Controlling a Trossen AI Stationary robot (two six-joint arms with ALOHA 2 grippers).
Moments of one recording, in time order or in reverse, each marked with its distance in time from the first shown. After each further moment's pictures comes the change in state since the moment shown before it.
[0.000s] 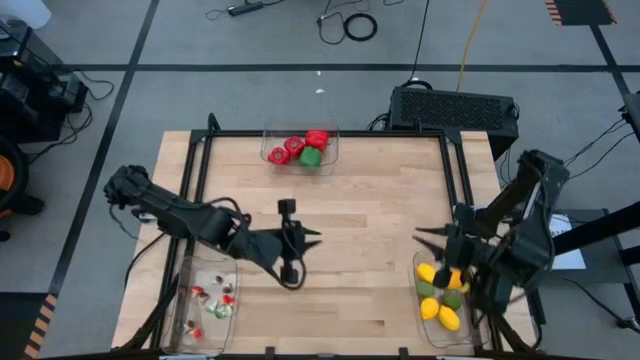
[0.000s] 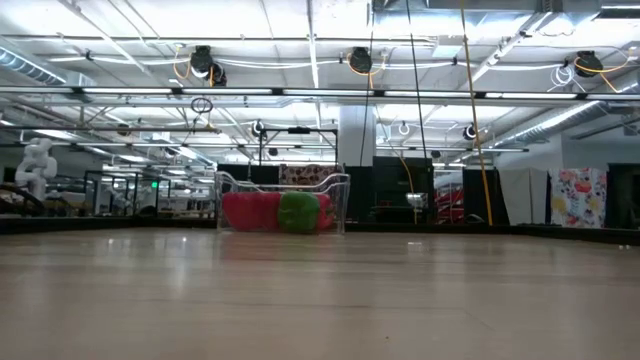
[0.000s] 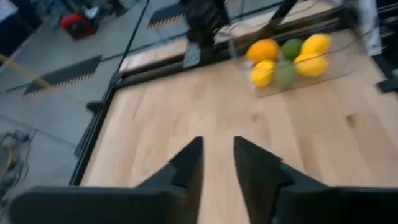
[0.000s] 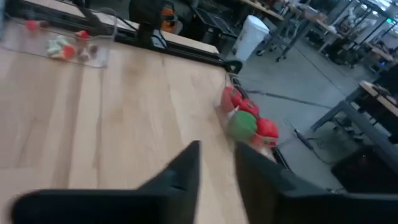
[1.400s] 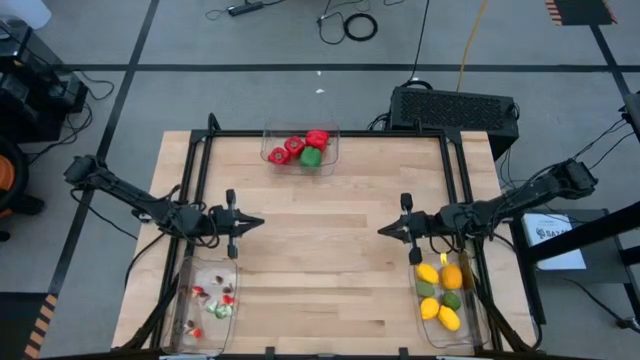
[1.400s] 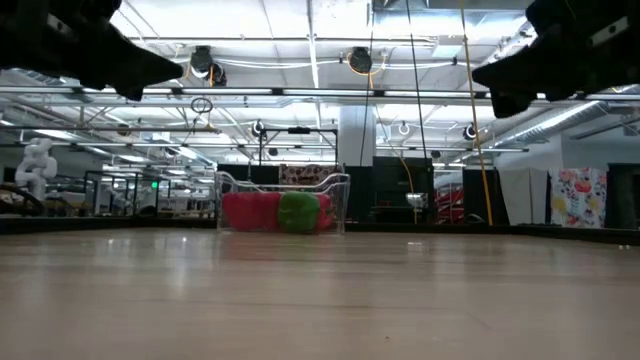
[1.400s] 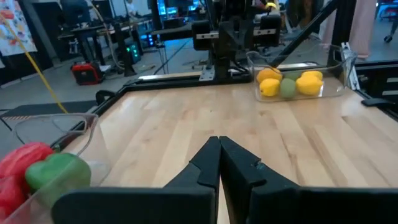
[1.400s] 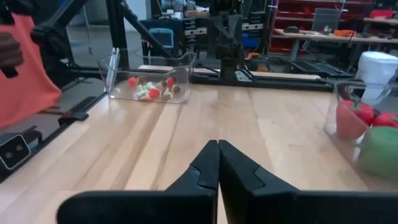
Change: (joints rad) left arm 0.040 -0.894 -1.323 0.913 0.063 0.016; right arm -0.751 -0.464 -1.143 1.960 -0.978 -0.966
